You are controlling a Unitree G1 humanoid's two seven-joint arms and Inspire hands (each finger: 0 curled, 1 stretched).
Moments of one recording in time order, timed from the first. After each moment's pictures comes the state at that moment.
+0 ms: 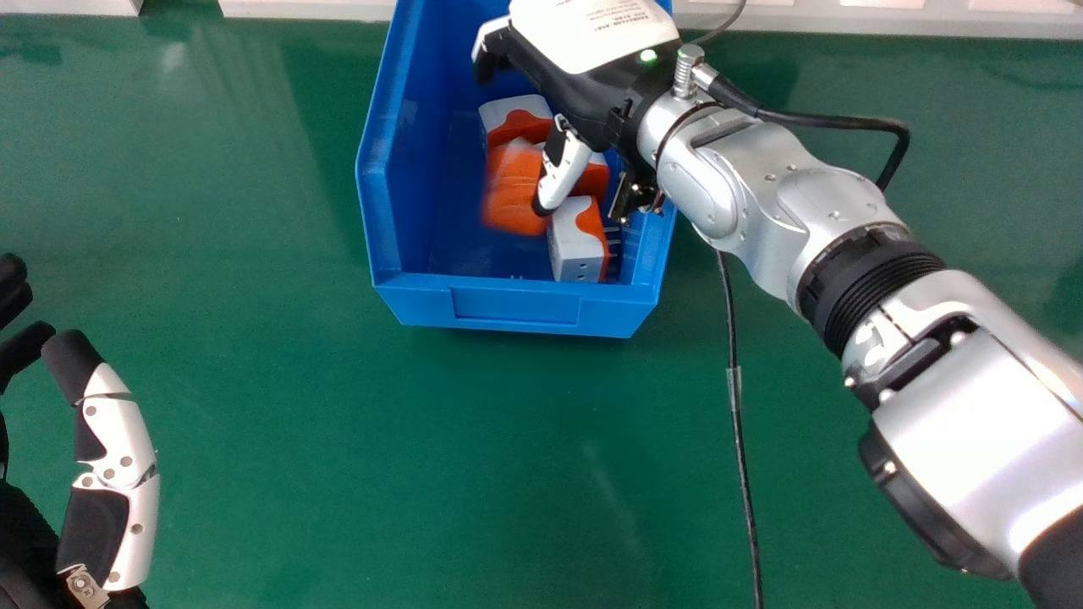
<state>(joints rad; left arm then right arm) 0.56 -0.12 0.03 -0.32 0.34 -0.71 0.72 -1.23 -0.12 0.59 1.25 -0.83 -0.25 -0.19</state>
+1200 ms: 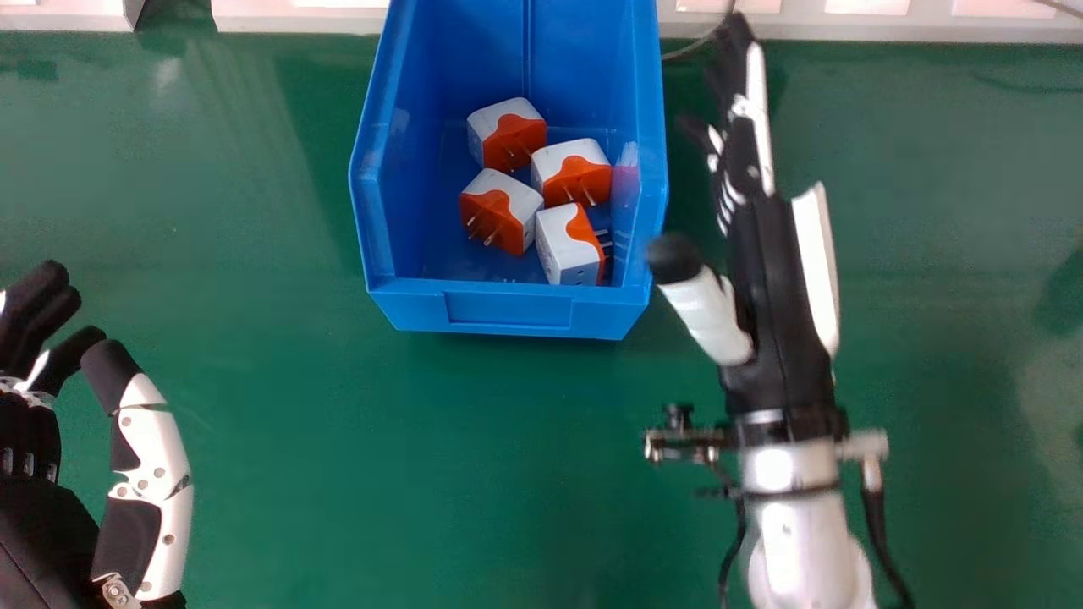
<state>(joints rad) 0.58 -0.12 -0.02 -0.26 0.29 -0.78 0.69 -0.02 0.04 0.28 0.28 -0.27 -0.76 -0.40</state>
